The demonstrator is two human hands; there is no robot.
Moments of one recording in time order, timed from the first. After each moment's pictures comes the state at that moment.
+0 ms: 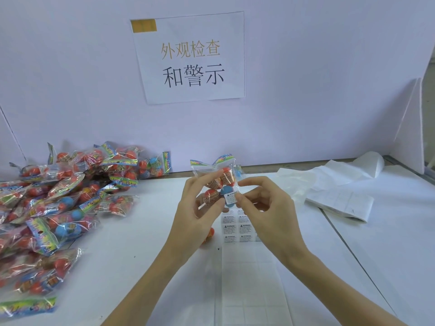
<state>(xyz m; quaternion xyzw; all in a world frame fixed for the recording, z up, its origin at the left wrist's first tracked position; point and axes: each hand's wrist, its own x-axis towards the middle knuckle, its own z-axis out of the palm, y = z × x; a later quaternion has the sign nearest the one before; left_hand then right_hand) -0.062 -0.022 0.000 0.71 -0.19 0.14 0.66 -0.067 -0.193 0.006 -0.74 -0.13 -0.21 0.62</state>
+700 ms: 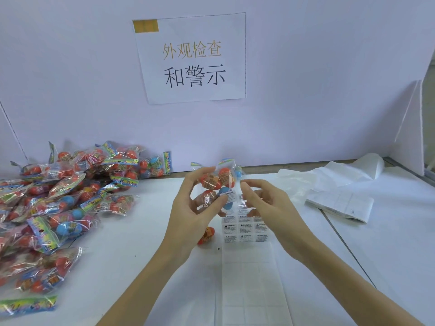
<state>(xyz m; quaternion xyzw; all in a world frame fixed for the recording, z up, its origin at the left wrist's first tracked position) -0.064 -0.022 0.007 0.67 -0.16 0.14 0.71 -0.058 -0.206 0.015 -0.73 -0.06 -0.02 0.68</state>
